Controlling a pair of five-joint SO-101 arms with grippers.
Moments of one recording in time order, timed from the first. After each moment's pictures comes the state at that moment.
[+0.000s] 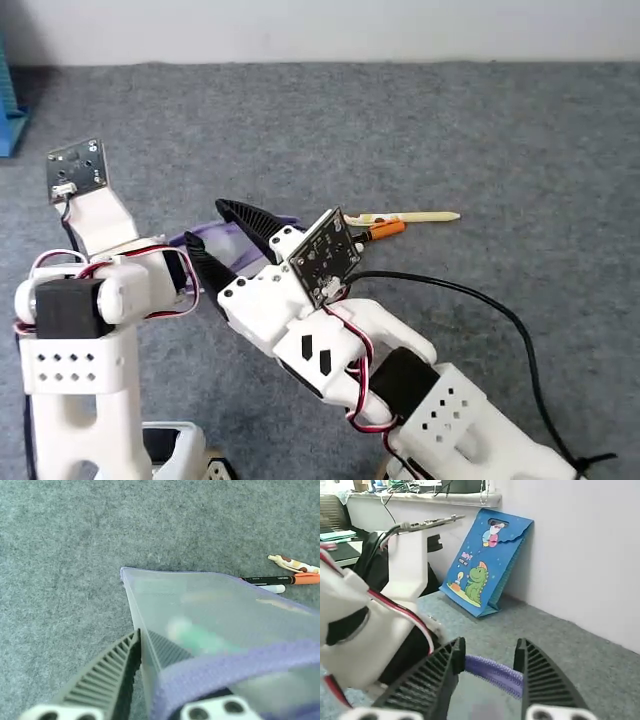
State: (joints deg) left arm -4.6 -40.6 20.6 97.7 24.7; right arm -52.6 -52.7 46.8 19.0 -4.5
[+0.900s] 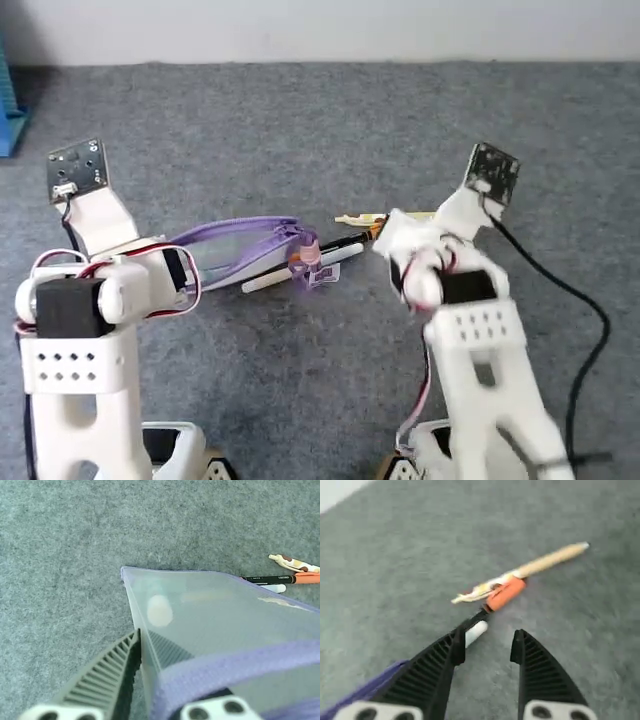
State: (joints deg) left arm -4.6 -40.2 21.5 97.7 24.7; right arm -9.8 -32.2 42.4 47.0 -36.1
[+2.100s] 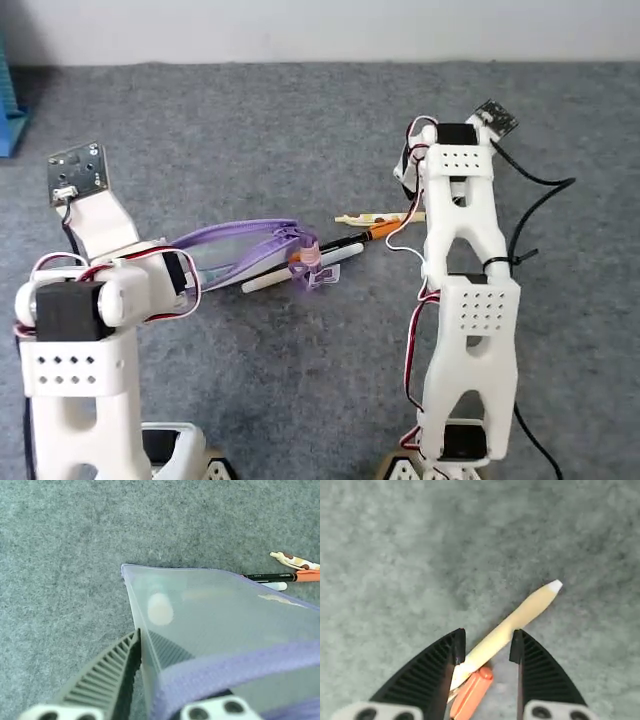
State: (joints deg) left arm -4.6 -40.3 22.1 97.6 24.7; right arm -1.1 51.7 -46.3 80.6 -47.8
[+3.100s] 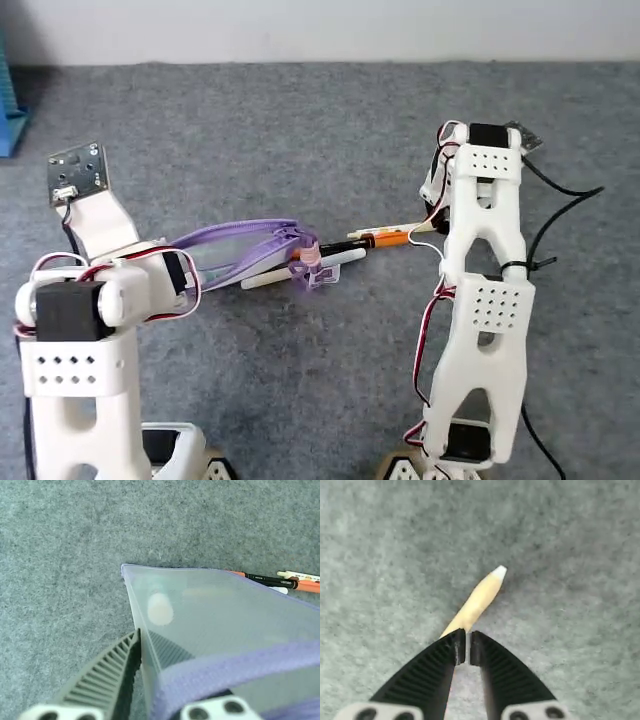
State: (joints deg) left arm -4.6 -40.3 22.1 97.6 24.7; right arm 4.3 54.8 -52.1 94.4 -42.2
